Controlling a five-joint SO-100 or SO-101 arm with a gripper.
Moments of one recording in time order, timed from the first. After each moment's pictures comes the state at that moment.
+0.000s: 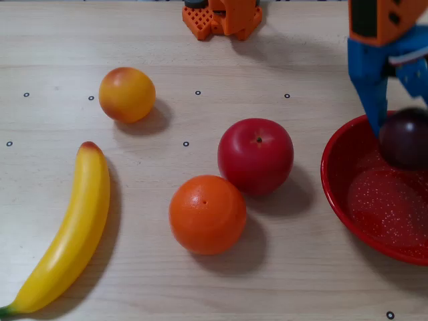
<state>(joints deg) -30.9 71.4 61.5 68.0 -6.2</state>
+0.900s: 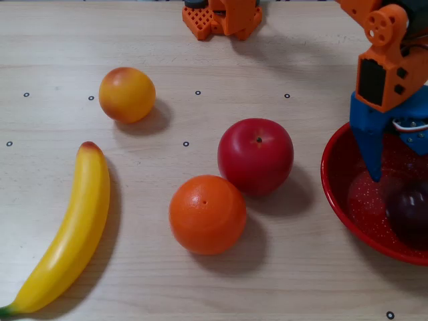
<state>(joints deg) -30.8 53.3 48.4 69.5 -12.3</state>
